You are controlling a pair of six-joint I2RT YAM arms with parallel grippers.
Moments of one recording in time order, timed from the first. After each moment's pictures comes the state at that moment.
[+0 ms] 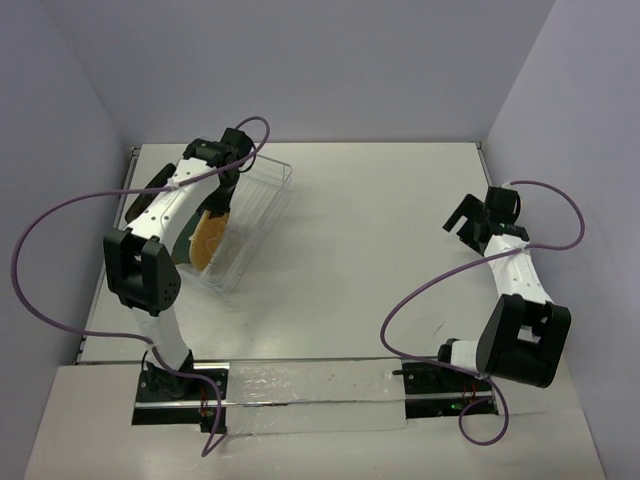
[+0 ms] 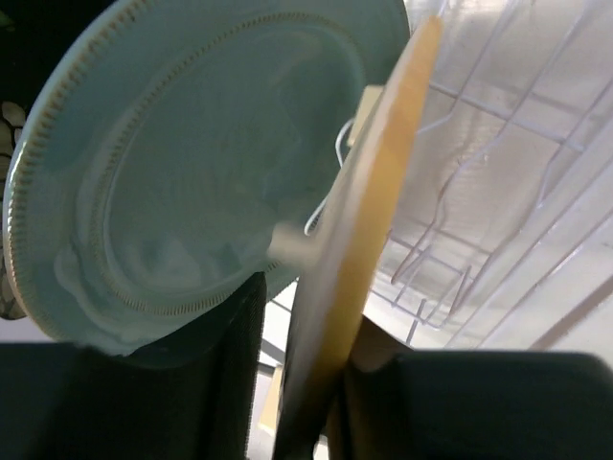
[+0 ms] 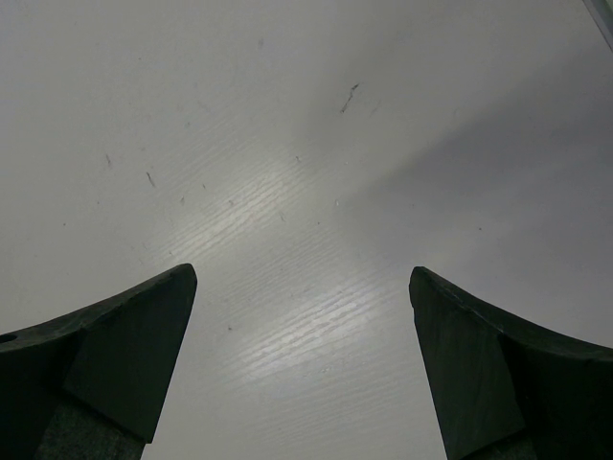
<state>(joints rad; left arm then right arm) -0.39 1.85 1.77 -1.25 -0.52 -0.06 -0.28 1.29 0.86 -0.40 0.02 0.40</state>
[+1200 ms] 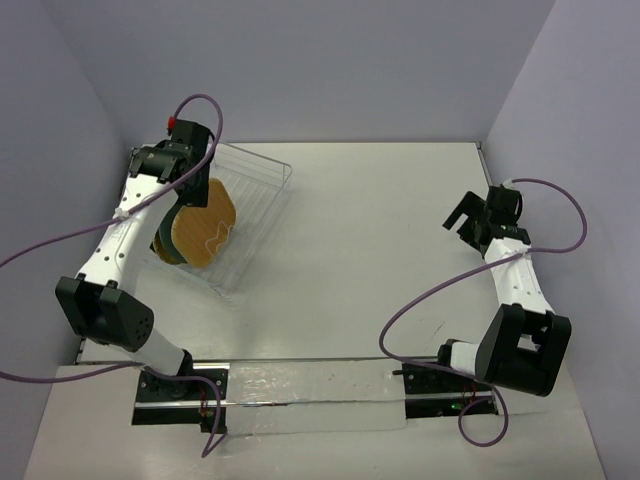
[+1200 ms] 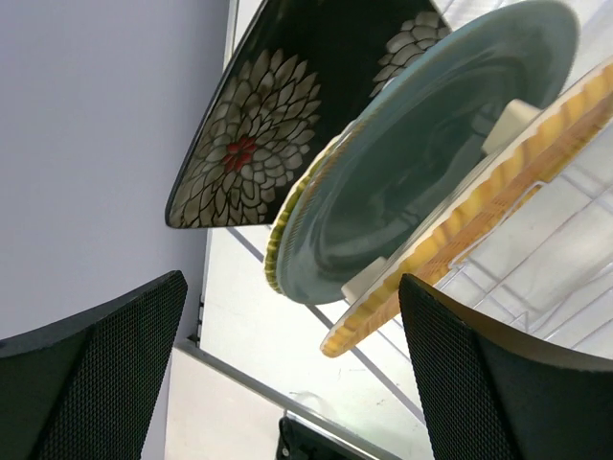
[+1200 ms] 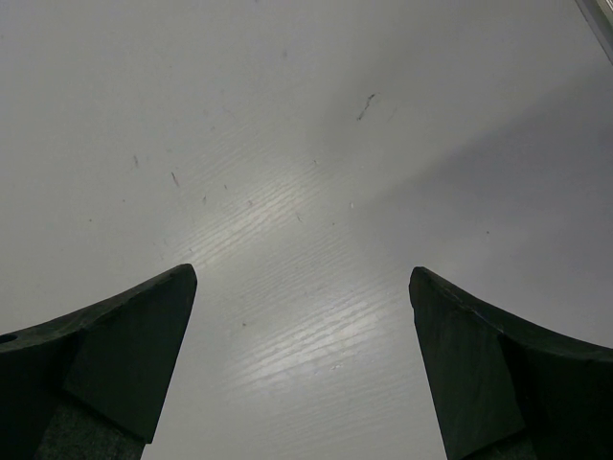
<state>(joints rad) -0.29 1.58 1.69 -1.16 -0.65 -0.12 -0.27 1.25 0.86 -0.40 0.00 0.40</state>
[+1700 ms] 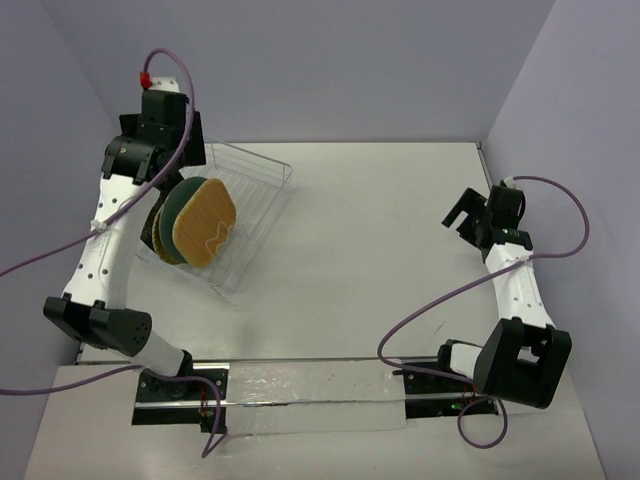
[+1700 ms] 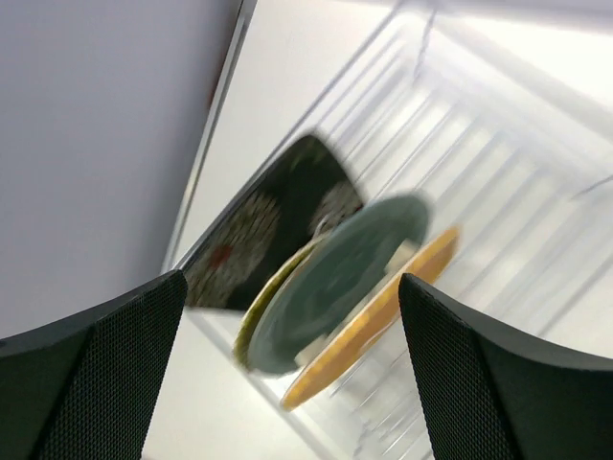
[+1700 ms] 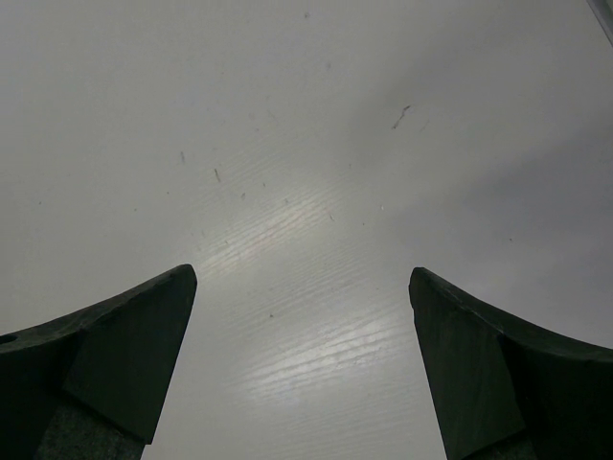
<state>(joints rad) -0.28 1.55 1.90 -1.02 -0.58 -0.15 -0.27 1.18 0.86 -0.40 -0.05 0.40</state>
